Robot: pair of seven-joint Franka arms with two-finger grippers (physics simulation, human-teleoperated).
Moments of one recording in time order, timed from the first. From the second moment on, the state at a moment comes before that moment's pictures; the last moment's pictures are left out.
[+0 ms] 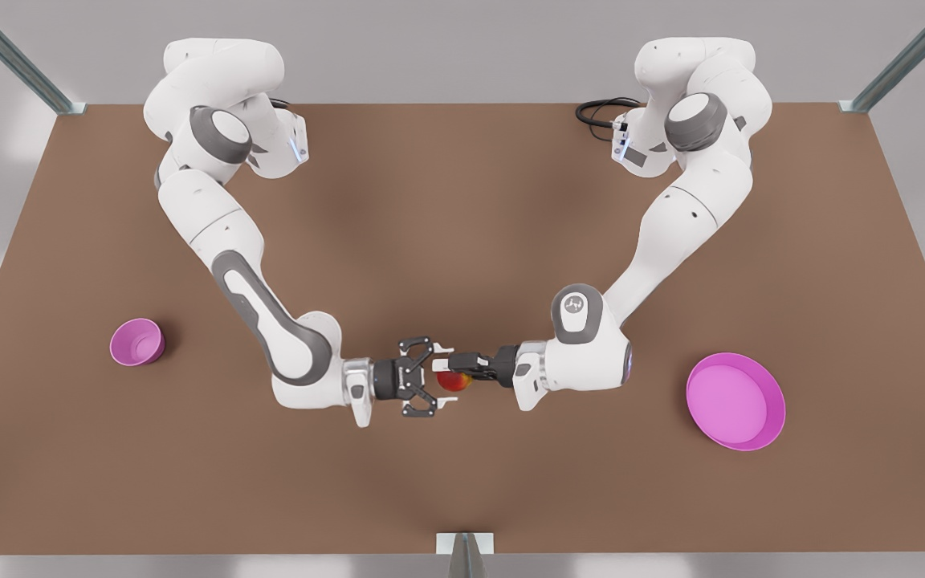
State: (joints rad) left arm 0.00 1.11 -0.92 -1.14 -0.45 2.40 -0.05; right arm -0.03 1.14 0.76 -1.17 1.16 2.16 -1.94
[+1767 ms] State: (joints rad) left arm 0.32 0.57 -0.73 -1.16 0.28 1.52 -0.21; right arm -0.35 1.04 0.76 -1.18 0.20 1.92 -1.80
